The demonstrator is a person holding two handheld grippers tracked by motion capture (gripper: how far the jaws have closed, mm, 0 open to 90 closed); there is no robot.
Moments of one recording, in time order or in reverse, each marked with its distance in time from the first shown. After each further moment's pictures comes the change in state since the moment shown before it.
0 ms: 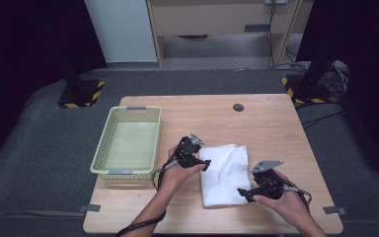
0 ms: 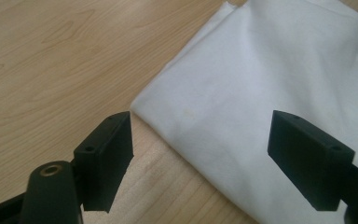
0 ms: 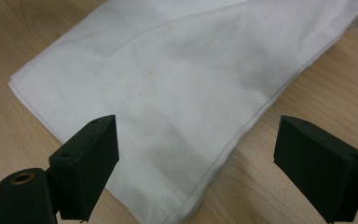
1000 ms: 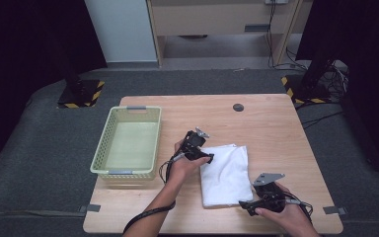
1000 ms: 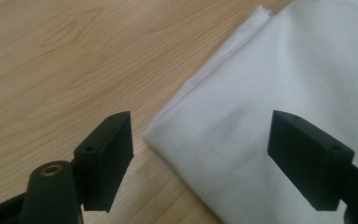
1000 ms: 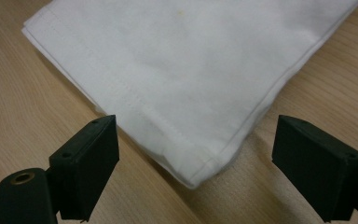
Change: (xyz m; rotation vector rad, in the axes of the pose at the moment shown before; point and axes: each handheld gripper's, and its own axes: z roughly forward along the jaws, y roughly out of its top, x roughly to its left) left arm 0.011 0.017 0.035 0.043 0.025 -0.035; right arm 0.013 -0.033 0.005 0.020 0.039 0.000
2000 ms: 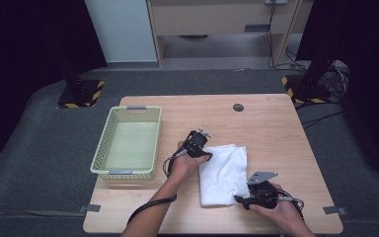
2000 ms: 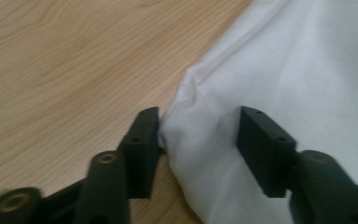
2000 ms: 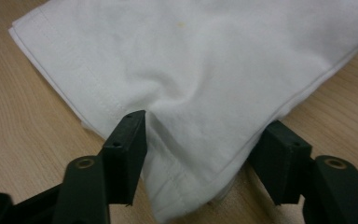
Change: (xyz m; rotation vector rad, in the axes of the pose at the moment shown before) left arm 0.009 0.003 0.028 0.080 -0.063 0.026; right arm 0.000 0.006 0.019 -0.035 0.011 -0.048
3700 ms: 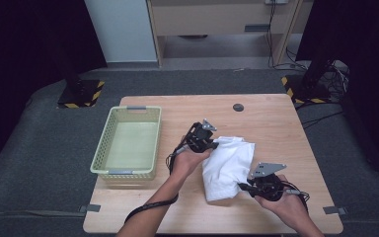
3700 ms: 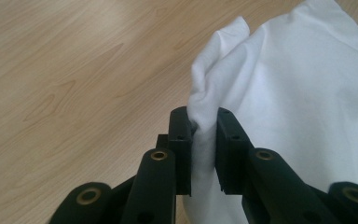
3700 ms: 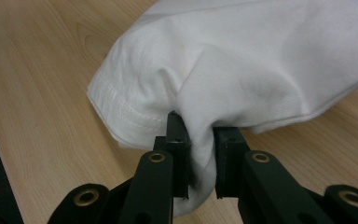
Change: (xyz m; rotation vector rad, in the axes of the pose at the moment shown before) left arm -0.026 0.029 -0.060 -0.171 -0.042 0.069; right arm 0.000 0.031 -0.038 -0.084 0.022 -0.056
